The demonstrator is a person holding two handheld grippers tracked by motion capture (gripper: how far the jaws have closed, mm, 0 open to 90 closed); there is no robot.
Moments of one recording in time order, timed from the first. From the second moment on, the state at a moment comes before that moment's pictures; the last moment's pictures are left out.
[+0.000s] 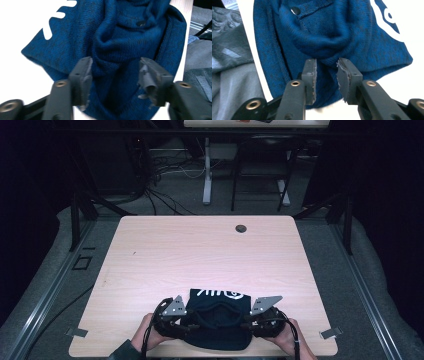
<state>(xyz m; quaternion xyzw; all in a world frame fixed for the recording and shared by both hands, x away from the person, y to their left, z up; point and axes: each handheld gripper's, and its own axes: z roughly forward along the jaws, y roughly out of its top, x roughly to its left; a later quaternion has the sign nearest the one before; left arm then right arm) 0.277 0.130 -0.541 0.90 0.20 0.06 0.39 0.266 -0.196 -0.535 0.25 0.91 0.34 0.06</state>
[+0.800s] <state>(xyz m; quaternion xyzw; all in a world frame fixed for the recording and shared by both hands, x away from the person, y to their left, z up) 0.322 0.104 -0.543 0.89 0.25 0.14 0.36 0.301 -0.177 -0.532 0.32 0.87 0.35 0.10</state>
